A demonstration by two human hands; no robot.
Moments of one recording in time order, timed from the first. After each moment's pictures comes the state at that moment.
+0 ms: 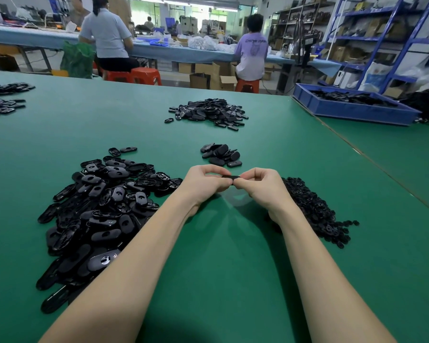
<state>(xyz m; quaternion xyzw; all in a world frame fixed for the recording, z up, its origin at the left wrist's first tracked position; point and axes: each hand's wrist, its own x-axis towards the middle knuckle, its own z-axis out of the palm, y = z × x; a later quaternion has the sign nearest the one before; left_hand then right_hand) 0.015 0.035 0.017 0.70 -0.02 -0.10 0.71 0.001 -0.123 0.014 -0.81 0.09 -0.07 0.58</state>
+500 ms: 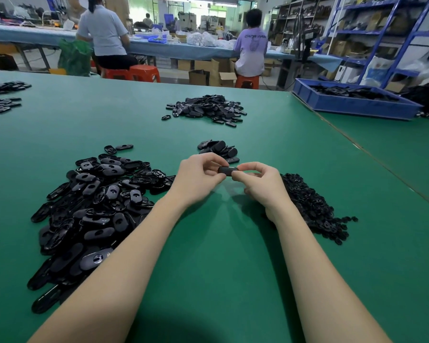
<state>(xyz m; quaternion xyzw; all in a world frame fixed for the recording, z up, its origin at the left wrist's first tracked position) 0.024 0.041 0.013 0.83 -0.14 0.06 0.53 -0.003 -0.123 0.015 -0.77 0.12 -0.08 0.62</state>
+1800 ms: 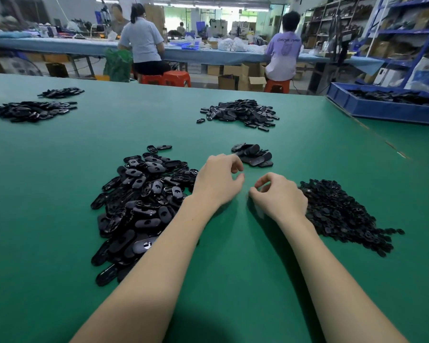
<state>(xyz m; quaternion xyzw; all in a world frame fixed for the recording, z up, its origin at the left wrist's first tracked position) 0.012 0.065 0.019 0.93 -0.12 0.17 0.31 -0.005 -0.084 0.005 -0.96 0.12 -0.10 0.25</state>
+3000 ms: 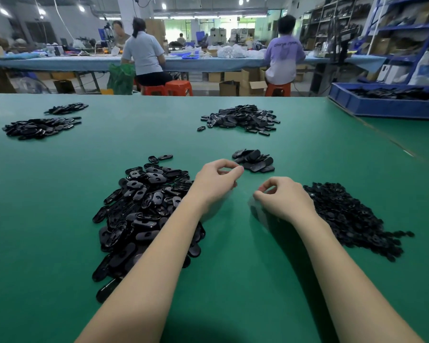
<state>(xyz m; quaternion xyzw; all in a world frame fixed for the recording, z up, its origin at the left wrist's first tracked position) 0.014 0.074 0.033 0.80 0.00 0.00 0.60 -0.003 -0.095 0.020 -0.95 0.08 -0.02 0.30</state>
